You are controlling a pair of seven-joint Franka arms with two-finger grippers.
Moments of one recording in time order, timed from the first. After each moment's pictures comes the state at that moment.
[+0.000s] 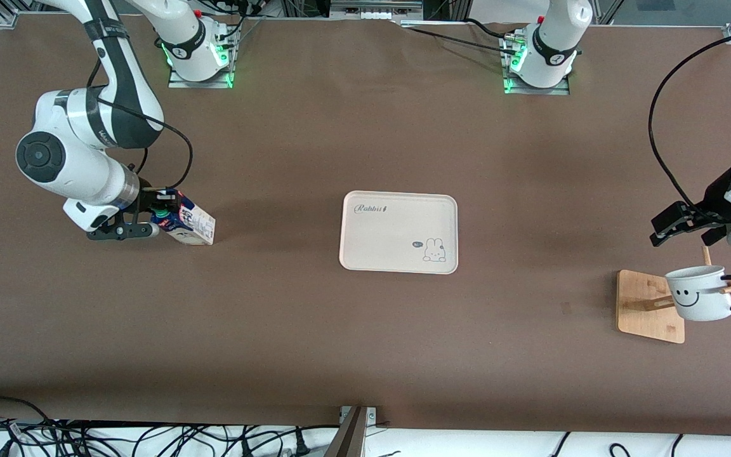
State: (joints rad) left arm -0.10 0.14 0.17 -1.72 -0.09 2.11 0.04; right arm 0.18 0.21 -0.06 -1.99 0.02 2.08 0.03
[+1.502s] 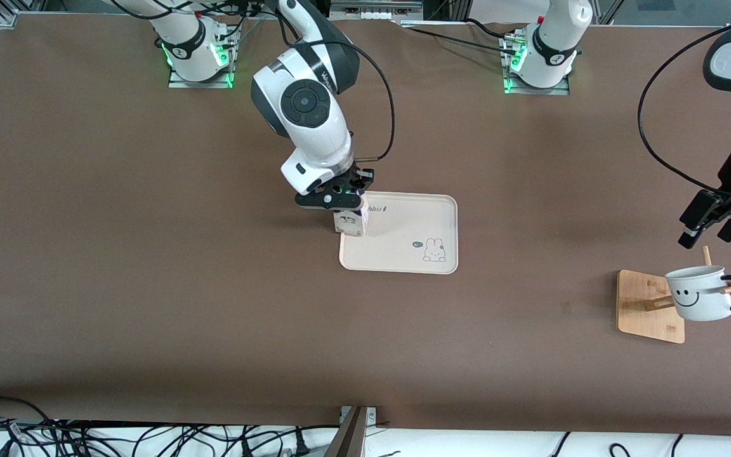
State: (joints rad) left arm -0.05 -0.06 0.17 -2.15 -0.29 2.70 0.04; right arm 0.75 0.52 -0.04 -1.48 0.14 2.04 0.74
